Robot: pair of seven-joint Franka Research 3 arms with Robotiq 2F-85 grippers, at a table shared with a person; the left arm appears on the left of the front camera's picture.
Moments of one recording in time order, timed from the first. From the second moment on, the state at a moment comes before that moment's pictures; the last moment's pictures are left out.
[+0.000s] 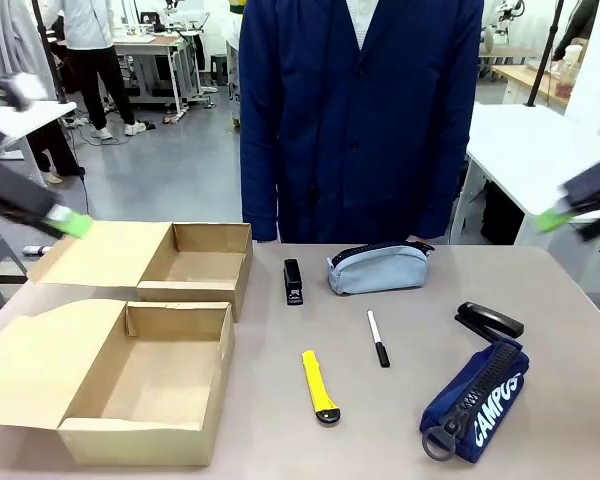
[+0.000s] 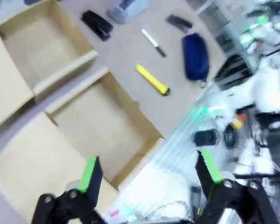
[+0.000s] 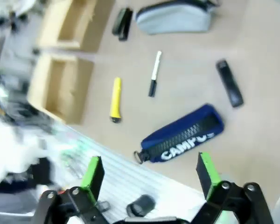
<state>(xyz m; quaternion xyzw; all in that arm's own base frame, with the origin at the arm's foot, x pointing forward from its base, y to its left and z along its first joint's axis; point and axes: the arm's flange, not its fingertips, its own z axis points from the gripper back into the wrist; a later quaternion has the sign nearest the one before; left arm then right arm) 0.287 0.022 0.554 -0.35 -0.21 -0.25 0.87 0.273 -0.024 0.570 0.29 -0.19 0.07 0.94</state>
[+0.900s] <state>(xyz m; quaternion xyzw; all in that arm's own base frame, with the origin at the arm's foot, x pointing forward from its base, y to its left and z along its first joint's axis) 0.310 0.243 0.401 -0.66 -0.23 0.18 0.69 0.188 -0.296 0.428 0.53 -0.28 -0.35 0.73</state>
